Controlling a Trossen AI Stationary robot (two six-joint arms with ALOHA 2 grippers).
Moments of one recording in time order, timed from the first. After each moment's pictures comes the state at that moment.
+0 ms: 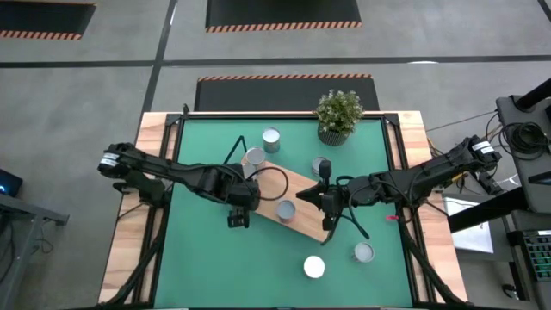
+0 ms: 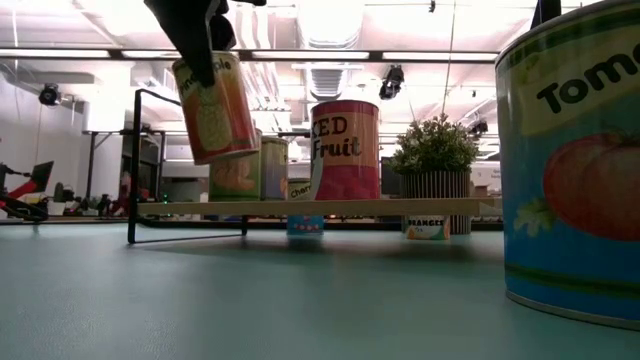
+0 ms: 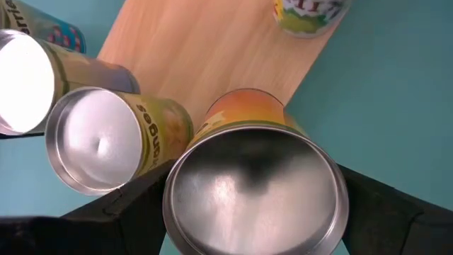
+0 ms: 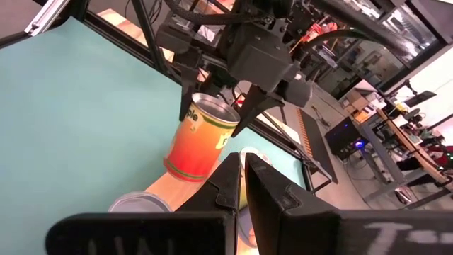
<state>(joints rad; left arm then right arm) -0.23 1.60 1.44 -1.14 -0.25 -0.32 0.30 1.26 0.89 0.13 0.34 -0.52</state>
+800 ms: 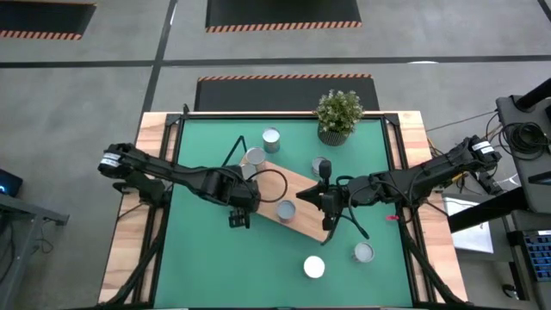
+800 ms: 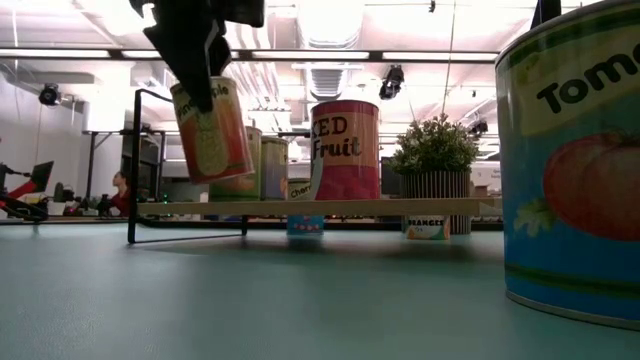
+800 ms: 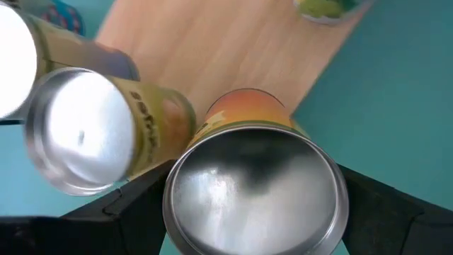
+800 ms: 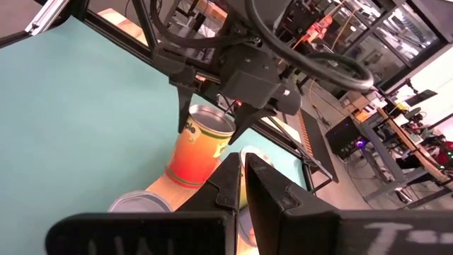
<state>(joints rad) -0.23 1.60 1.36 -1.09 -0.28 -0.36 0.30 1.26 0.89 0.13 0.34 -0.52</state>
